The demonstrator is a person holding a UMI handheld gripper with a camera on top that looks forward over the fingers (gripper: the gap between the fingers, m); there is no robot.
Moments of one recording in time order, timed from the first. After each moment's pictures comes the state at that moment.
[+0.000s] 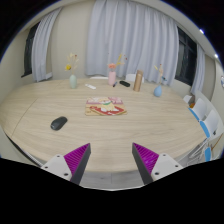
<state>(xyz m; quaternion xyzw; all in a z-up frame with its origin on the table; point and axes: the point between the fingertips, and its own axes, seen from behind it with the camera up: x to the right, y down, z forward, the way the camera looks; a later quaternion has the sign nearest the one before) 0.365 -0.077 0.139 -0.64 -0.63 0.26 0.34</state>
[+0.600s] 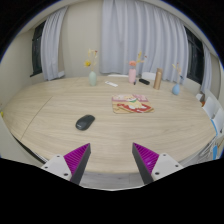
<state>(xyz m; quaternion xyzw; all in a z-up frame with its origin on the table) 0.358 -0.211 0.108 -0.63 -0.65 0.30 0.30</state>
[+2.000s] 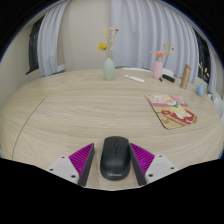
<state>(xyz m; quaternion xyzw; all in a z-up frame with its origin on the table) 0.141 -0.366 -0.012 -0.64 -0.65 0.29 0.29</state>
